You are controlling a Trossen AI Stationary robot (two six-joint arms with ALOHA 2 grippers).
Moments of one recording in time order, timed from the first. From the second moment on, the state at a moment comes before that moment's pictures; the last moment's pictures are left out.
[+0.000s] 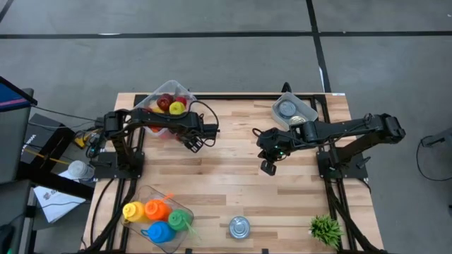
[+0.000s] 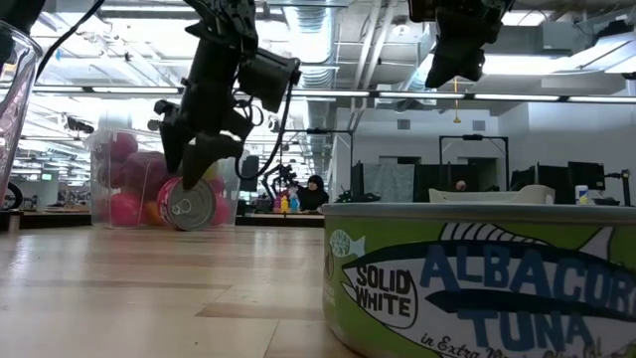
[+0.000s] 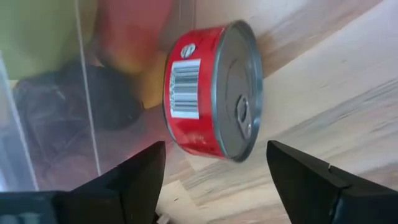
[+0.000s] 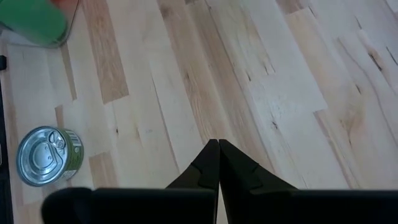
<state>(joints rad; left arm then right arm) 0.20 1.81 1.27 -1.30 -0.42 -0.74 0.09 1.35 1.14 -0.78 0.08 0.42</state>
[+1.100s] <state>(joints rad) 0.21 1.80 1.18 -1.03 -0.39 -0.72 0.10 1.35 1.14 -0.78 0.08 0.41</state>
